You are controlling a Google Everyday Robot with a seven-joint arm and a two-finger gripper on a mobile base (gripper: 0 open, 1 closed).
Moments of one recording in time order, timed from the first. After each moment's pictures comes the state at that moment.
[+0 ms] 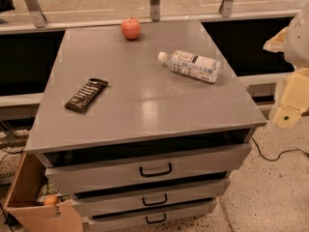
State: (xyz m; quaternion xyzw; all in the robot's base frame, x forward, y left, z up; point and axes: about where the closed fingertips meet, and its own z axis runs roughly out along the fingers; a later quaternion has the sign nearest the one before) arm 0.438 -0.217 0.976 -0.60 0.78 -0.03 0.16
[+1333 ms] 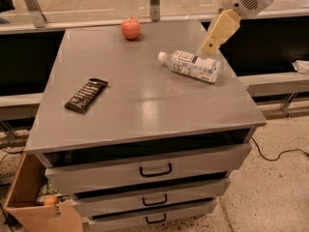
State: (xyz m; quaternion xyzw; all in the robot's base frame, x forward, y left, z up) arm 0.621 -0.137 1.003 -0.57 0.75 0.06 0.32
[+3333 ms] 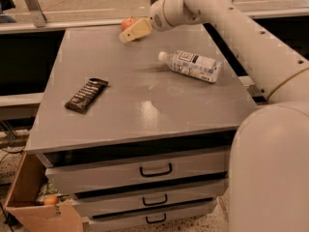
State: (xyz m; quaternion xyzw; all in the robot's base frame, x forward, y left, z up) arm 0.812 0.033 0.939 -0.42 0.74 0.18 0.49
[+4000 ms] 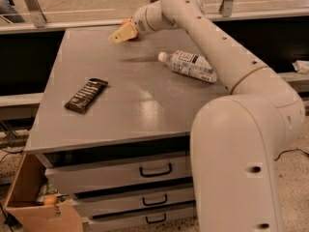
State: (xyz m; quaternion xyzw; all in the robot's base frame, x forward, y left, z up) arm 0.868 0.079 0.904 -0.41 0.74 0.18 0.50
